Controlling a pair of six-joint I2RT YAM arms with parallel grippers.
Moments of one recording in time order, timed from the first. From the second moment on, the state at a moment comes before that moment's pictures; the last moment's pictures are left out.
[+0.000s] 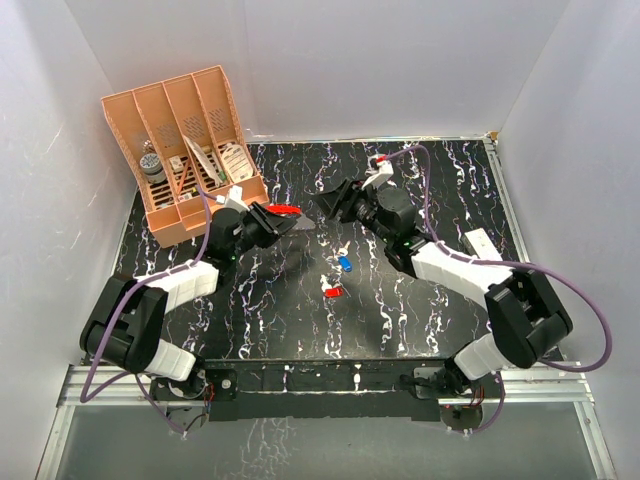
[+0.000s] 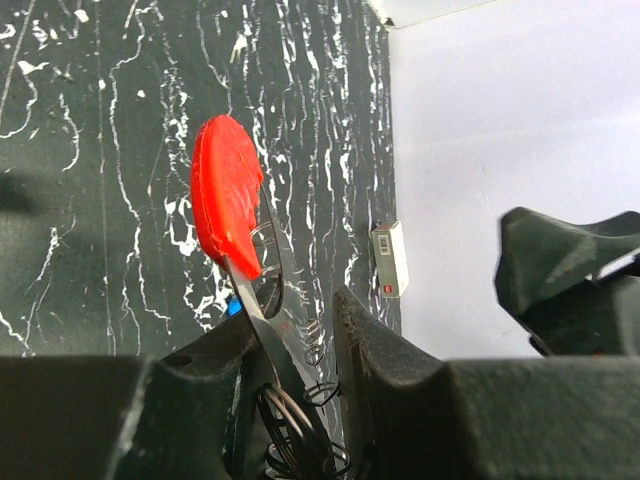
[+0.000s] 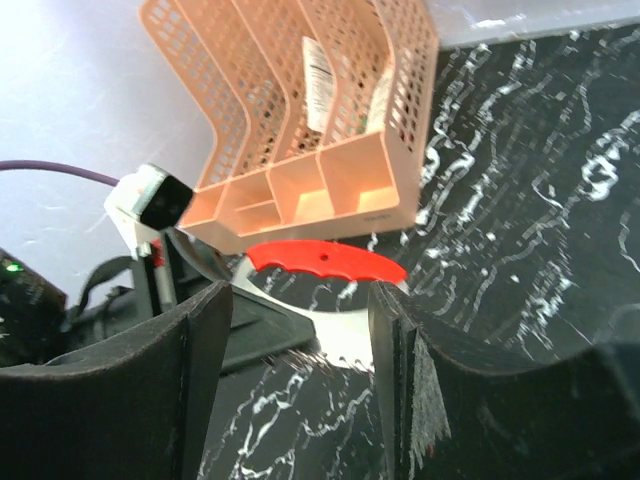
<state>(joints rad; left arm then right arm) -0.39 1.44 0.60 0.54 0.26 -1.08 0.58 1.49 0.86 0.63 -0.13 0.63</state>
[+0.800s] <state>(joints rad) -0.37 1.53 0.48 1.04 0.40 -1.07 0.52 1.41 0.81 0.17 0.00 0.50</state>
